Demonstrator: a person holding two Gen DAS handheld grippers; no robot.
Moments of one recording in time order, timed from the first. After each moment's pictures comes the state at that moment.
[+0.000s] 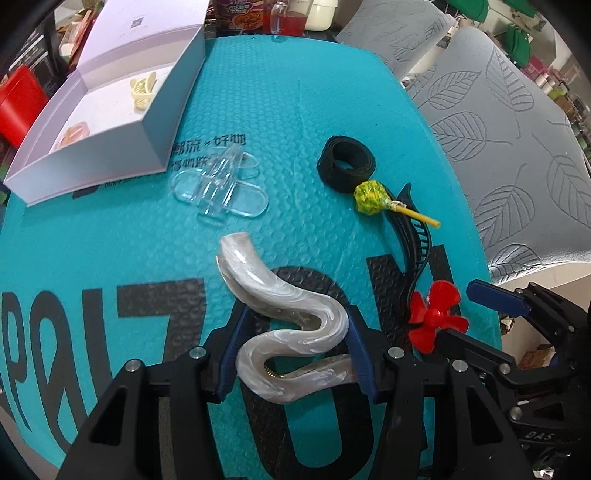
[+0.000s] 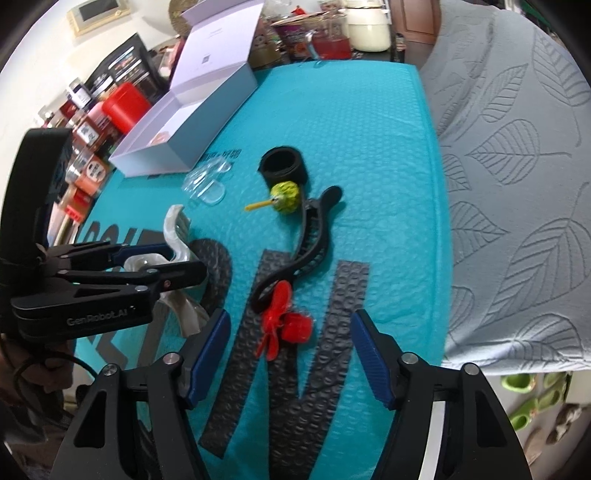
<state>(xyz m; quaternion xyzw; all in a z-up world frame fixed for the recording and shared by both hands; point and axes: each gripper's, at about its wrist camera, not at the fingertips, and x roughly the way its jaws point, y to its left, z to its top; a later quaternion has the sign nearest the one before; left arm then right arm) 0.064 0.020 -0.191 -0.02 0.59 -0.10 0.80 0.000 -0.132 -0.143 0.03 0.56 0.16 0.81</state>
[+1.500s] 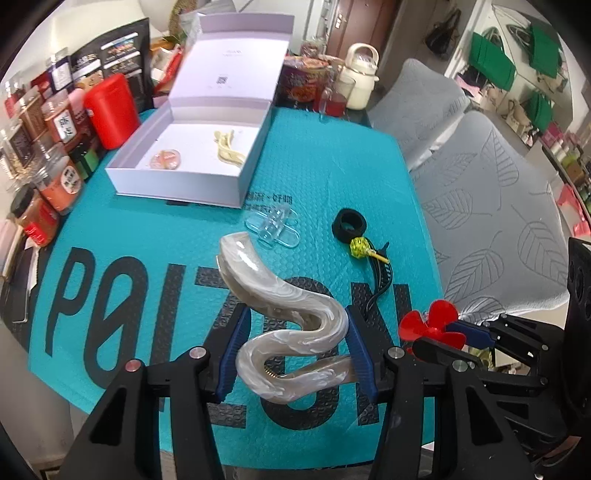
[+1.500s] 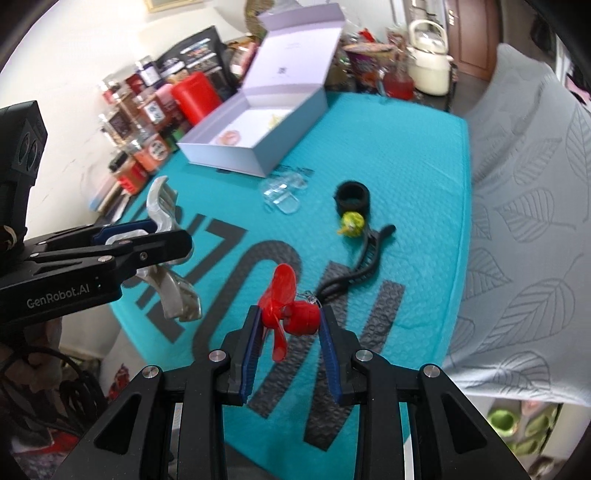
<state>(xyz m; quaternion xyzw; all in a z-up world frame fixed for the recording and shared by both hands) -0.008 0.044 -0.089 -0.08 0.50 -0.01 0.86 -0.028 -0.102 -0.078 -0.02 0.53 0.25 0.81</state>
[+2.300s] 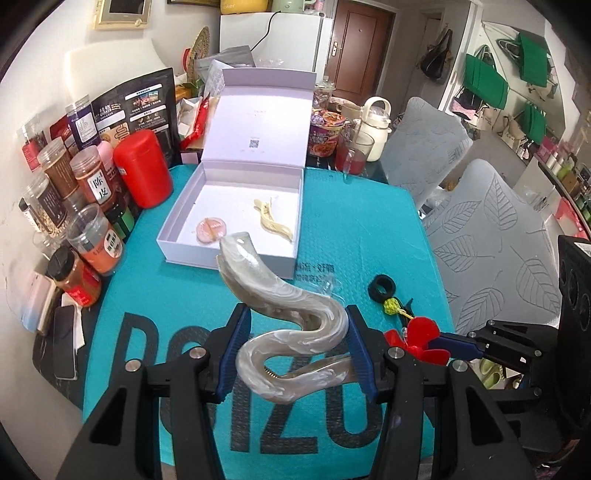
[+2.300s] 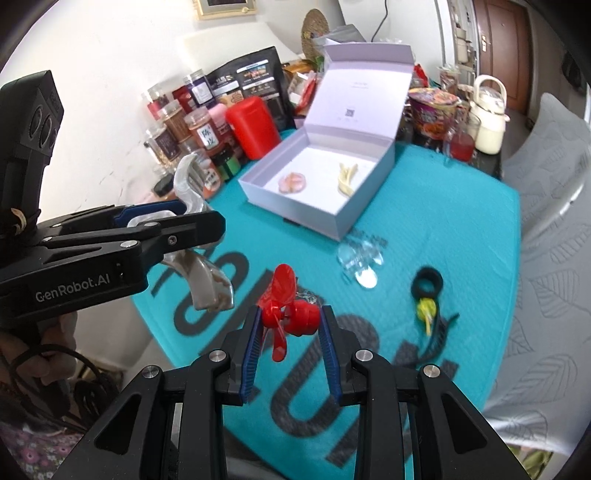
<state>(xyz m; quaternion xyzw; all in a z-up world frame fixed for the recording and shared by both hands) 0.015 0.118 -0.022 -0.05 0.45 -0.01 0.89 -0.002 -0.011 -0.021 -0.03 0.50 0.30 0.81</state>
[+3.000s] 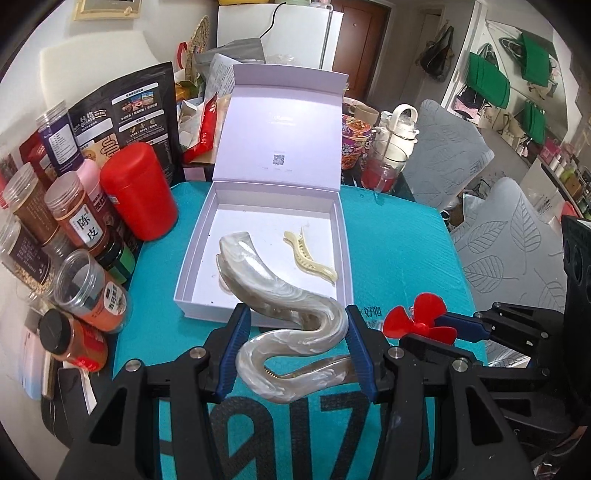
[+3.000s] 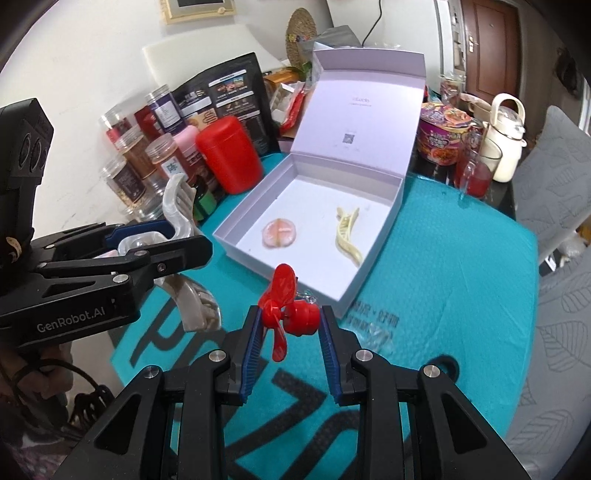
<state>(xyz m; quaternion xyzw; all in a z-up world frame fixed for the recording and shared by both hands) 0.112 0.192 -0.037 -0.05 0.46 -0.04 0.89 0.097 0.057 -0.030 -0.03 0.50 0.26 0.83</state>
